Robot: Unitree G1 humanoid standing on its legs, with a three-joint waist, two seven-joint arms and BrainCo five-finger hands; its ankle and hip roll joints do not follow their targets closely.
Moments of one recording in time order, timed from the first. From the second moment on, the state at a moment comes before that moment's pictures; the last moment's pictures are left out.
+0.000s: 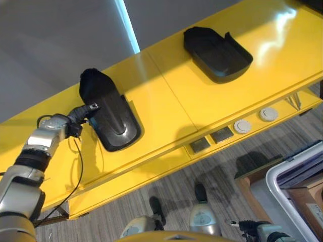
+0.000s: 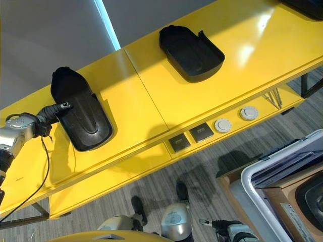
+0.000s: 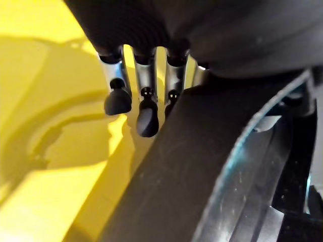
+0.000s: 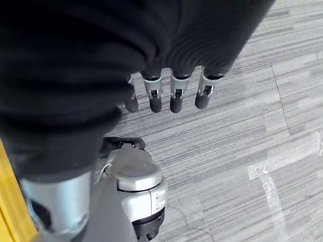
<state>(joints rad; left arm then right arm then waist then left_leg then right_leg) -0.66 0.82 -0.35 0.58 -0.49 0.33 -0.34 -0.07 -0.53 0.23 1.15 0.23 0.28 0.23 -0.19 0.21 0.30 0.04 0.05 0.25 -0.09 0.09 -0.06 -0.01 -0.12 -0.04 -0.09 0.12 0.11</state>
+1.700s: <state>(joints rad) -0.49 0.77 -0.18 0.02 -0.48 0.01 -0.03 -0.05 -0.33 0.27 1.17 0.32 0.27 0.21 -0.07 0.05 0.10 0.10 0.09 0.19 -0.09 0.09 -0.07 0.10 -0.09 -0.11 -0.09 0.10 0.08</state>
